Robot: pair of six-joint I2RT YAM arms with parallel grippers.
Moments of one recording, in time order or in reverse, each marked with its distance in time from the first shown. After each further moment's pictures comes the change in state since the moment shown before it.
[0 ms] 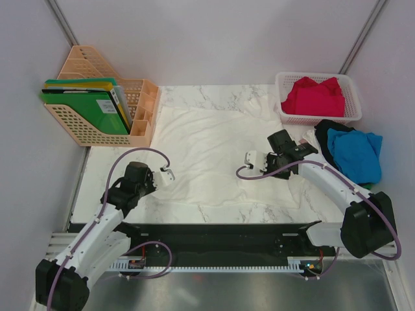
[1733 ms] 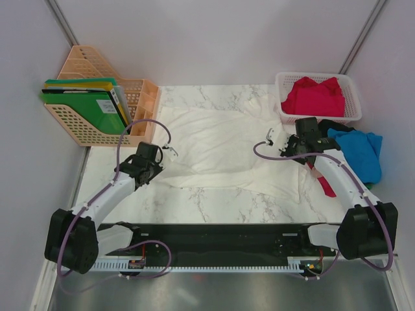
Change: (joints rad) left arm 0.002 0.415 0.203 0.085 -0.061 -0.274; right arm -0.272 -0.037 0.060 0.116 0.046 -0.009
